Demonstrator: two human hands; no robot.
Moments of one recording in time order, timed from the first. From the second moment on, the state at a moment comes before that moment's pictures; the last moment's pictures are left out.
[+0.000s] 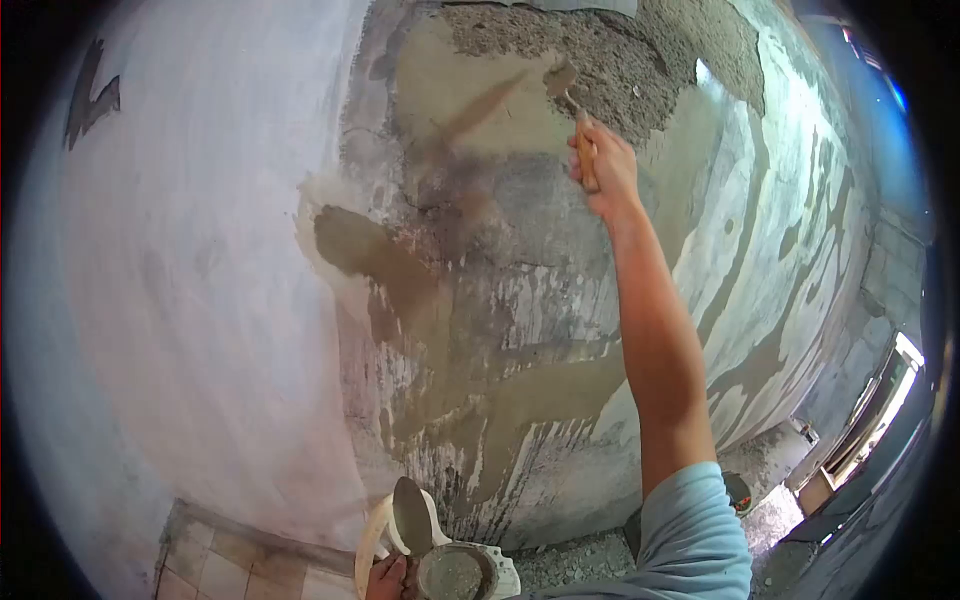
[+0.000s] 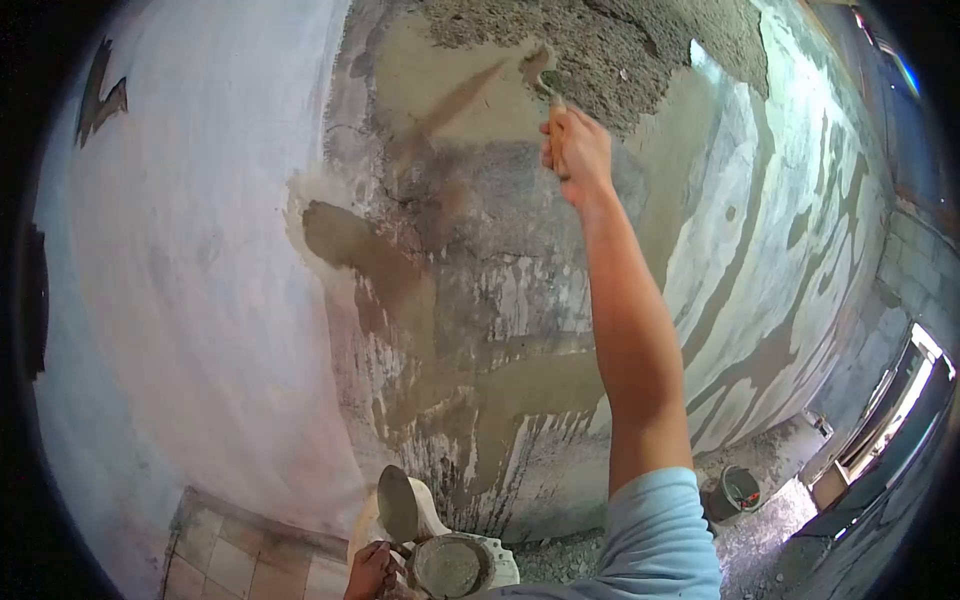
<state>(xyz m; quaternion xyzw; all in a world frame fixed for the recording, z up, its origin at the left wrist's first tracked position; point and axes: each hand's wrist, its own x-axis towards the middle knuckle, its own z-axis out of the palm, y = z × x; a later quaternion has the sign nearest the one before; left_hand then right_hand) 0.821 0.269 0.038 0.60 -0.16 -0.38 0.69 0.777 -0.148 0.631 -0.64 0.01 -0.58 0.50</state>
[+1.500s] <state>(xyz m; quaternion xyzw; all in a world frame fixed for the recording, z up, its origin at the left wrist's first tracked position) 0.842 0.258 0.000 0.52 -0.17 -0.44 0.71 0.814 -0.157 0.688 -0.78 0.14 -0.55 -0.28</state>
